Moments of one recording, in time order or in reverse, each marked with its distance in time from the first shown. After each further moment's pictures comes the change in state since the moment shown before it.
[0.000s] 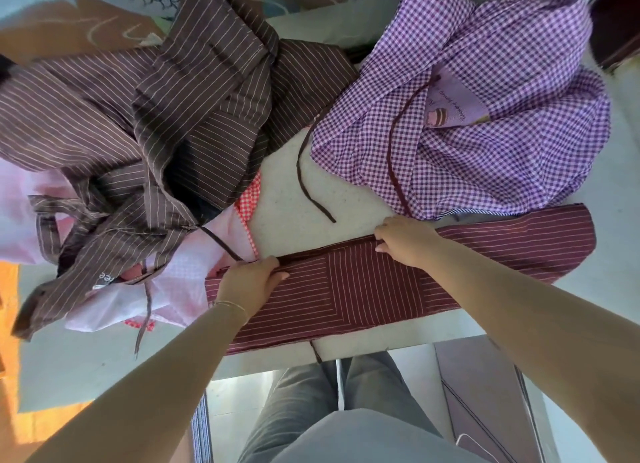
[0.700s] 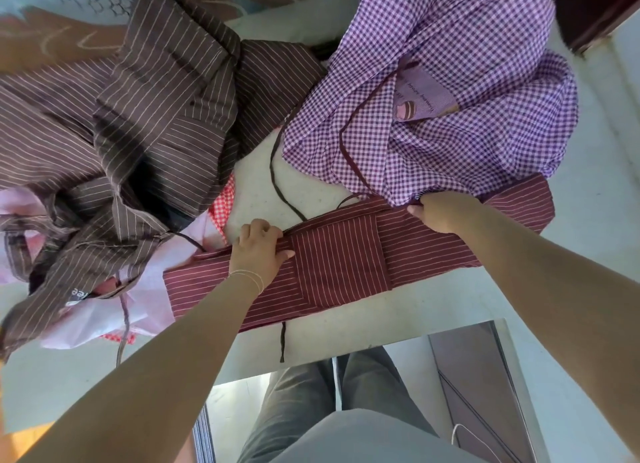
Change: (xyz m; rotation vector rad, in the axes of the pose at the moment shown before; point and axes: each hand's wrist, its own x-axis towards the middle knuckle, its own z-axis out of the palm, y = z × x) left_hand 0.060 0.050 -0.004 0.020 0.071 -0.080; right_hand -0.032 0.084 -0.022 0.161 -0.057 0.462
